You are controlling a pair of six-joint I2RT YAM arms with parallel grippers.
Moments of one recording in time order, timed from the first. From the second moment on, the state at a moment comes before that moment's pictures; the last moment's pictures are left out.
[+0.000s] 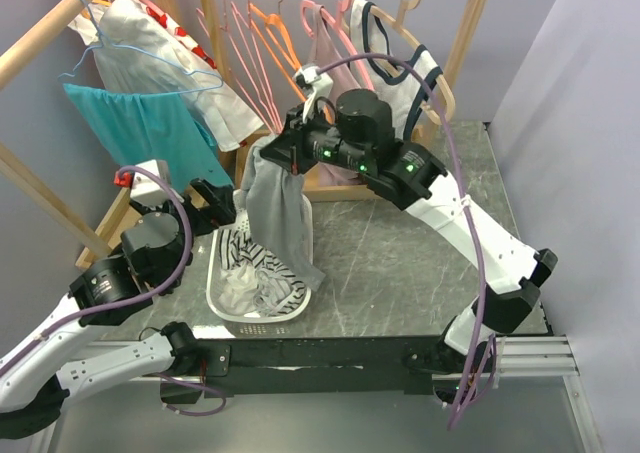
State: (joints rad) left arm -0.94 0.70 1.11 -0.58 -0.89 -0.57; right arm 0.88 1.58 1.94 -0.52 -0.20 0.33
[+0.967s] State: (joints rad) left arm -0.94 0.74 1.06 -0.58 -0.82 -0.56; right arm 0.90 1.76 1.47 -0.52 0.03 0.36
